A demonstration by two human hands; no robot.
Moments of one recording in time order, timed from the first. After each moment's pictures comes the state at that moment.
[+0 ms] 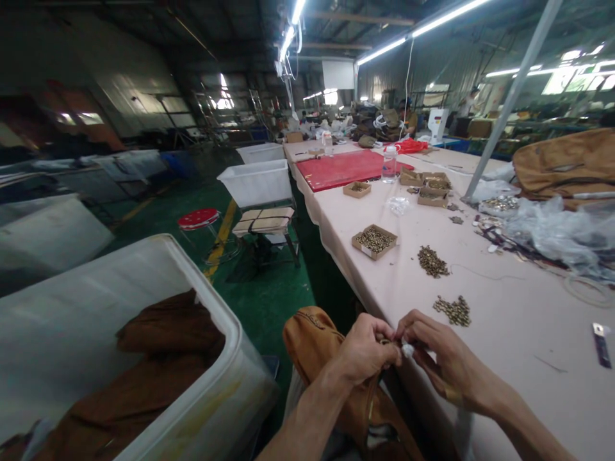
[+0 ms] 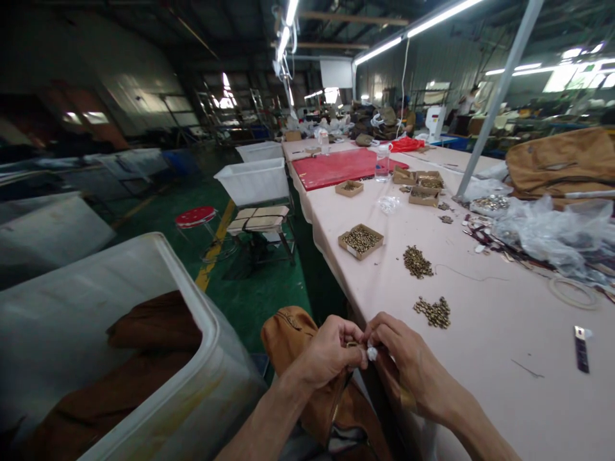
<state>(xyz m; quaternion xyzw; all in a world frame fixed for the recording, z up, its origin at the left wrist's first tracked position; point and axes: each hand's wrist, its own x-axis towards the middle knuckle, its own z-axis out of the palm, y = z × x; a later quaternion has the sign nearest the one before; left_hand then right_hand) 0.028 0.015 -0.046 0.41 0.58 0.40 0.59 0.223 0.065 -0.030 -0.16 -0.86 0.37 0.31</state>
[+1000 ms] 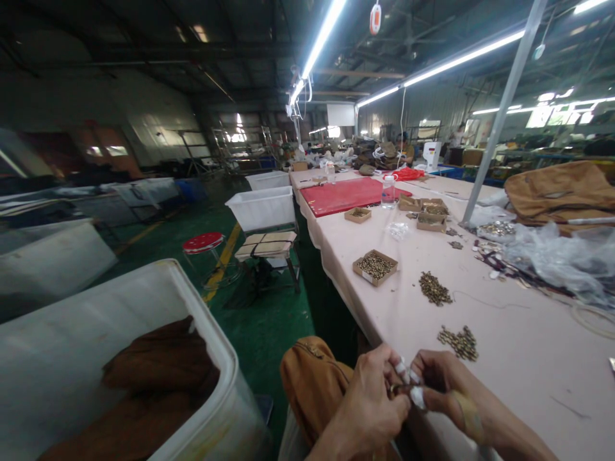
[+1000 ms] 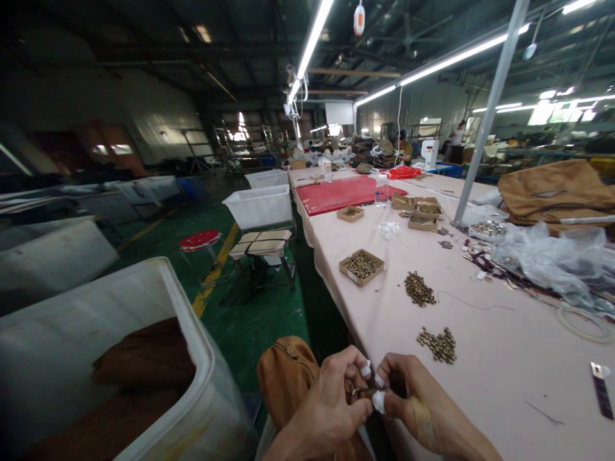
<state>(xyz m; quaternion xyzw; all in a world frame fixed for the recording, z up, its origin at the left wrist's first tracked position) 0.039 -0.009 -0.006 0.58 0.61 0.36 0.41 0.225 0.069 -0.051 -0.28 -0.67 0.65 0.22</state>
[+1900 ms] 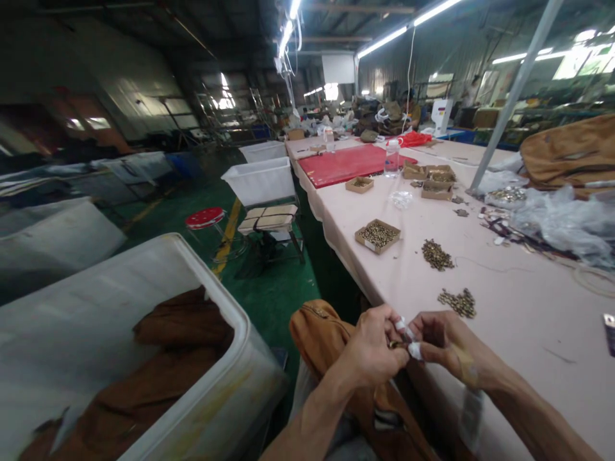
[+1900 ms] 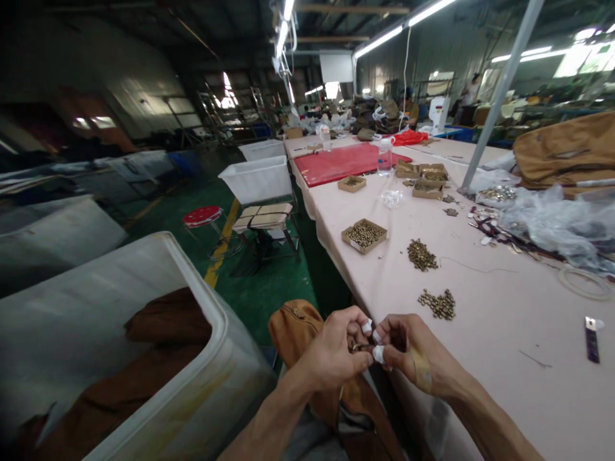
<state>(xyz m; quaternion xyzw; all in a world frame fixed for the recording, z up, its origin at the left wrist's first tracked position) 0.037 -0.002 -0.012 0.57 0.59 0.36 0.45 0.225 0.065 -0.043 -0.28 -0.64 0.68 0.22</state>
